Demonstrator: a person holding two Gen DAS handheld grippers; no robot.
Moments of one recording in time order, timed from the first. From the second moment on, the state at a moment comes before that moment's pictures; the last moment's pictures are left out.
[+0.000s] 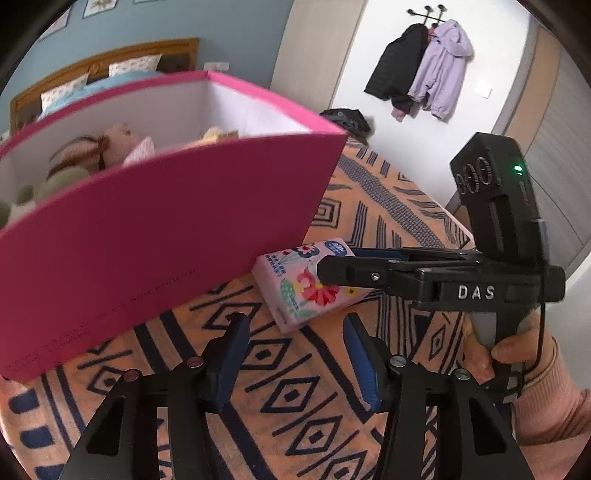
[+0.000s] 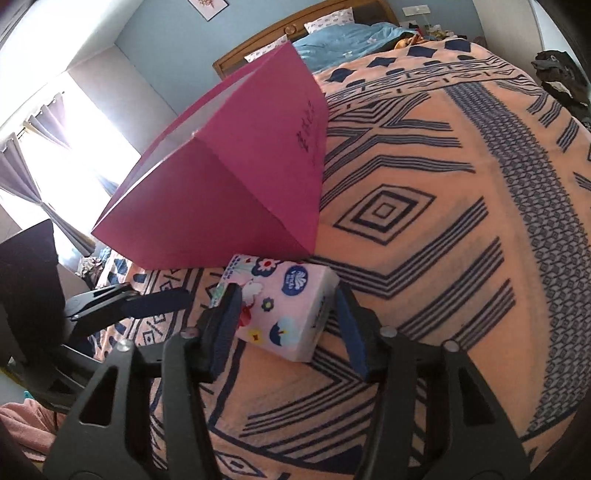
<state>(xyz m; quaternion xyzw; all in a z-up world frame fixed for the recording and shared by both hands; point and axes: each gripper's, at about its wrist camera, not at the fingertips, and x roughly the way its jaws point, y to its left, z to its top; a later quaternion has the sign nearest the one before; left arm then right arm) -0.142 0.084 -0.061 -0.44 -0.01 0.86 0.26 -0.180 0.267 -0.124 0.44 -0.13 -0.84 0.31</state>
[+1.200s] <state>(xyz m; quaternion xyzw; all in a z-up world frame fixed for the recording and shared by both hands) -0.127 0.083 -0.074 -0.46 -0.03 0.85 0.25 -0.149 0.248 -0.126 0.44 -0.11 -0.82 0.34</state>
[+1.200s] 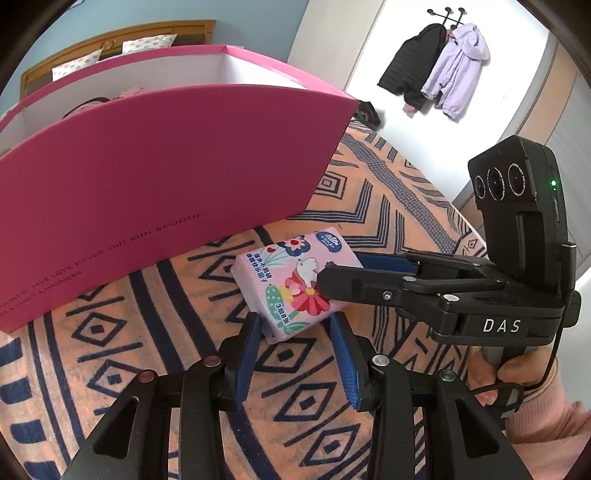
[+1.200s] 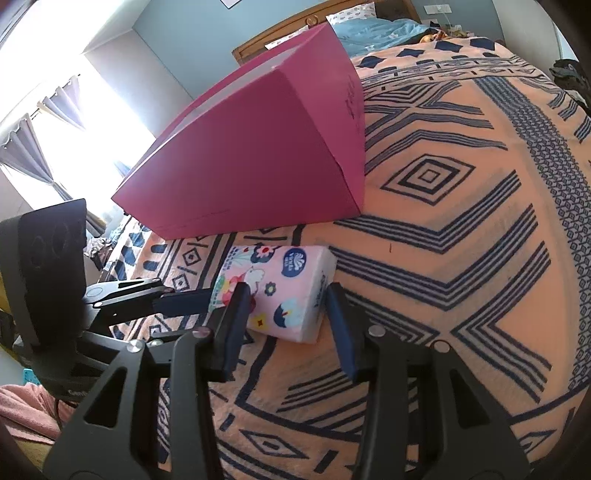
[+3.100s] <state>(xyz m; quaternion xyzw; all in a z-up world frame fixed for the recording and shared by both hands) -0.110 0.065 -0.041 -0.41 -0.07 0.87 0.25 -0.123 0.244 -0.095 0.40 -0.11 -0.84 0.35</state>
